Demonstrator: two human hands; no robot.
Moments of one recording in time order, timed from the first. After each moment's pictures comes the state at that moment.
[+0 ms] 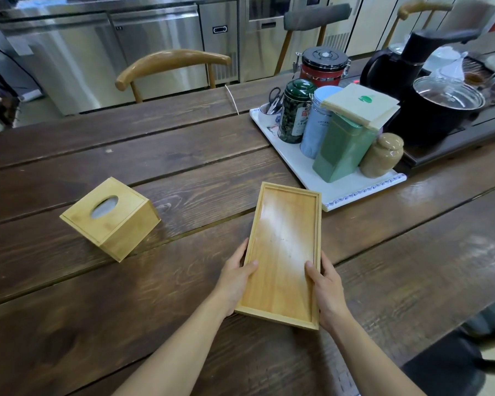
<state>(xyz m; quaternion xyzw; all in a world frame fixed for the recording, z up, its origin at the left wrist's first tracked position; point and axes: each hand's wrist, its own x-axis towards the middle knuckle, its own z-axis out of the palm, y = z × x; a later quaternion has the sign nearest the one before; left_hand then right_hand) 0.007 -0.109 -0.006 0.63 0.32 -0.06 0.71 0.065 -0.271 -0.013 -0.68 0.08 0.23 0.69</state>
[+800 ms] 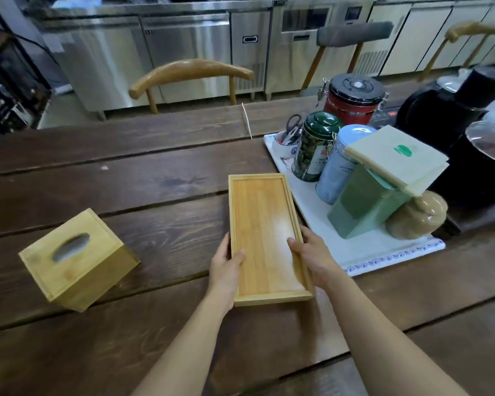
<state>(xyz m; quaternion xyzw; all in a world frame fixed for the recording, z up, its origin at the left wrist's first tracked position) 0.135 -0.074 -0.007 0.53 0.44 0.11 0.72 0.260 -0.190 -0.007 -0.77 -0.05 0.34 0.54</state>
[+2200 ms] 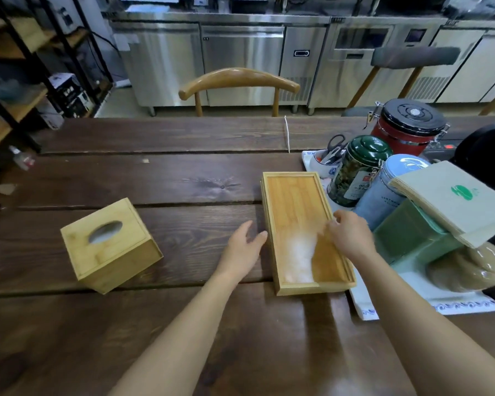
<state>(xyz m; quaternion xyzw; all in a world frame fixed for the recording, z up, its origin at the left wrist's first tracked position) 0.165 -0.030 0.013 0.68 0.42 0.09 0.59 0.325 -0.148 0.041 -0.95 -0.18 0.14 0.22</state>
